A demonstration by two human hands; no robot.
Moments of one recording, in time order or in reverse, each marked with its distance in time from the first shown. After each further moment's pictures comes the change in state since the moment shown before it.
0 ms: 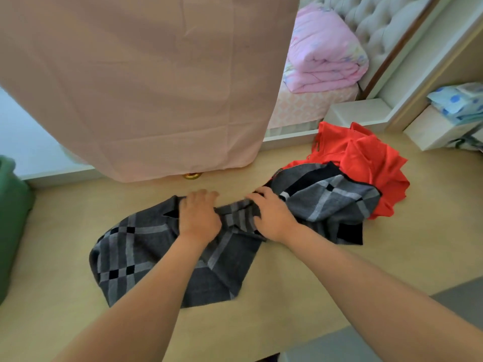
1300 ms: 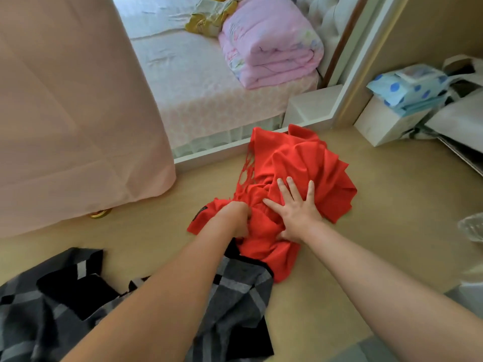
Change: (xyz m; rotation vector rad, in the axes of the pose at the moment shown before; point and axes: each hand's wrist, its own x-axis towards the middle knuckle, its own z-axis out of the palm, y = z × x) left_hand 0.139 0.288 0.065 0.090 -0.636 0.290; right_hand 0.004 0.270 -0.105 -0.763 -0.175 0.177
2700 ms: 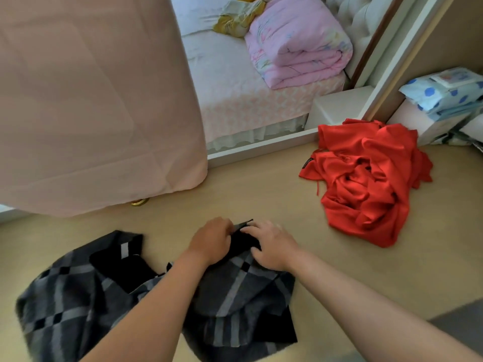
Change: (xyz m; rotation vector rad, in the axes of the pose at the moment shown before) left_hand -0.092 -0.101 0.060 -0.283 0.352 -0.059; right_hand -0.040 -0.115 -0.036 0.722 -0.059 -0.318
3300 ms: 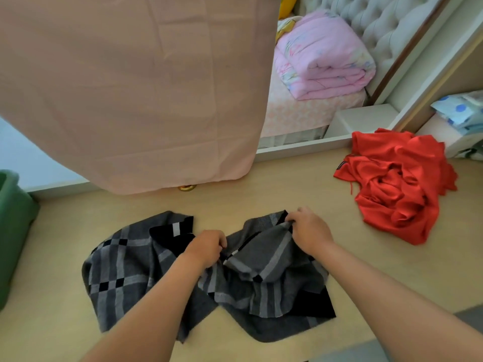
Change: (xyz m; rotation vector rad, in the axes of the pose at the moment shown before) left_hand -0.094 -0.112 -0.032 -0.050 -0.149 -0.172; right_hand 0.001 -0.057 0.016 -0.072 0.328 0.259
